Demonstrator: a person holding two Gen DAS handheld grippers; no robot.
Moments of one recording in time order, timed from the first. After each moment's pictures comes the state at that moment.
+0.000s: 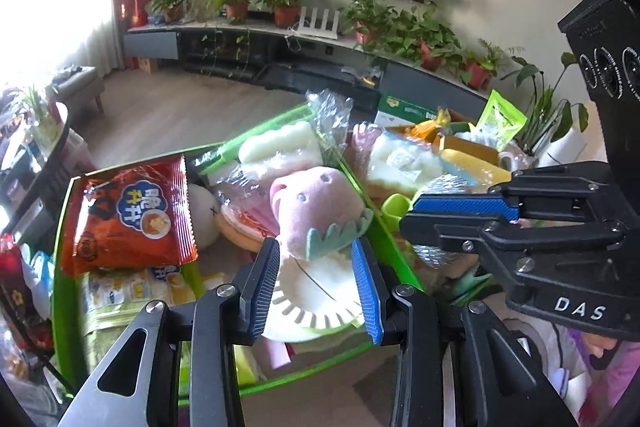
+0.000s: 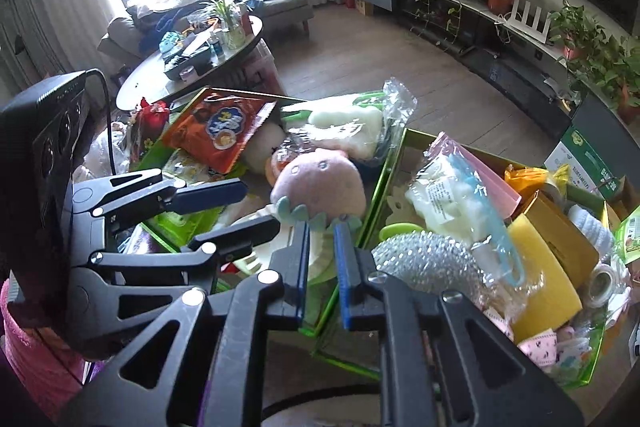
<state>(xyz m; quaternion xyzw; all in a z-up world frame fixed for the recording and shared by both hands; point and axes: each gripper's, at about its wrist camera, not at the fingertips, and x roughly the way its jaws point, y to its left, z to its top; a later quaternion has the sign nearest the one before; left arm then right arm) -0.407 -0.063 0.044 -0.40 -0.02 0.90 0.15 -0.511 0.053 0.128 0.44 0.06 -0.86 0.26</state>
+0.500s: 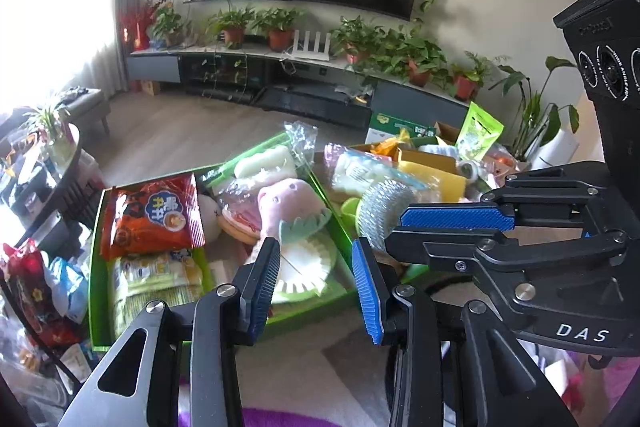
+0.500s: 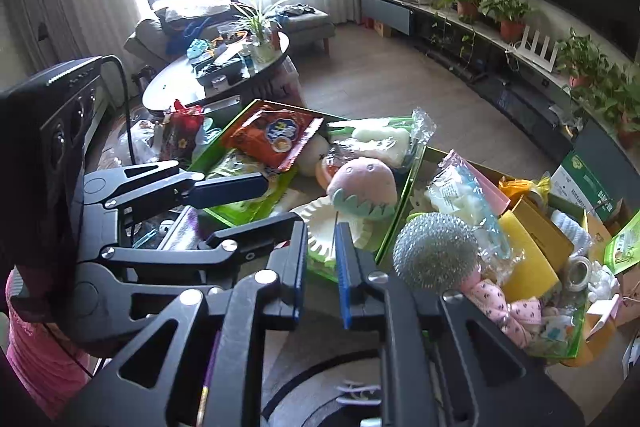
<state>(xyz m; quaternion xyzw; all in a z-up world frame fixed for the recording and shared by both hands) -0.350 -0.054 0.087 -0.37 -0.01 0.92 0.15 -0.449 0.052 0.175 0.41 0.07 -0.87 0.28</state>
